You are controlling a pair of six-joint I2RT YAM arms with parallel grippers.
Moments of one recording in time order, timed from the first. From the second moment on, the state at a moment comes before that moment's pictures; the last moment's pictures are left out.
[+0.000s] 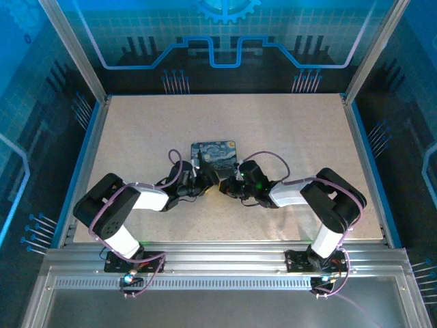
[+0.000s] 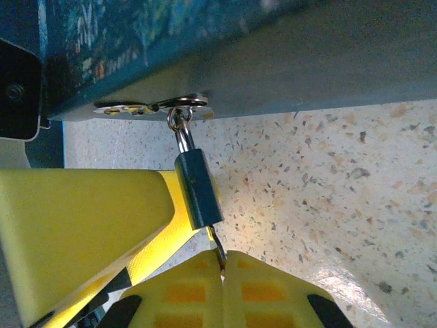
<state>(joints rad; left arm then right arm) -0.54 1.62 0.49 0.56 0.33 -1.17 0.73 1.71 0.65 0.40 -0.33 1.02</state>
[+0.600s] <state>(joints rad) -0.55 1.64 0.49 0.59 0.29 -1.20 0.72 1.70 0.64 0.42 -0.33 1.11</state>
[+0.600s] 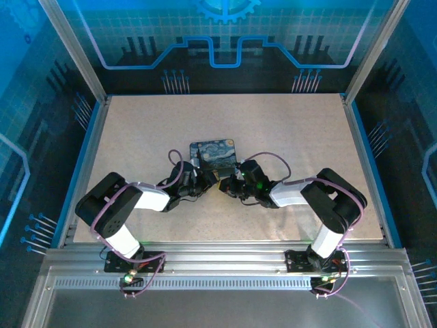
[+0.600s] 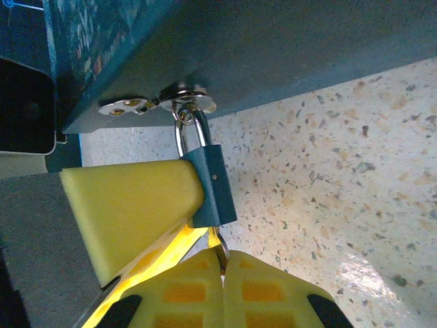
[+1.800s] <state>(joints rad) -0.56 1.57 0.49 0.50 0.27 -1.27 0.74 1.16 0.60 0.03 0.00 0.30</state>
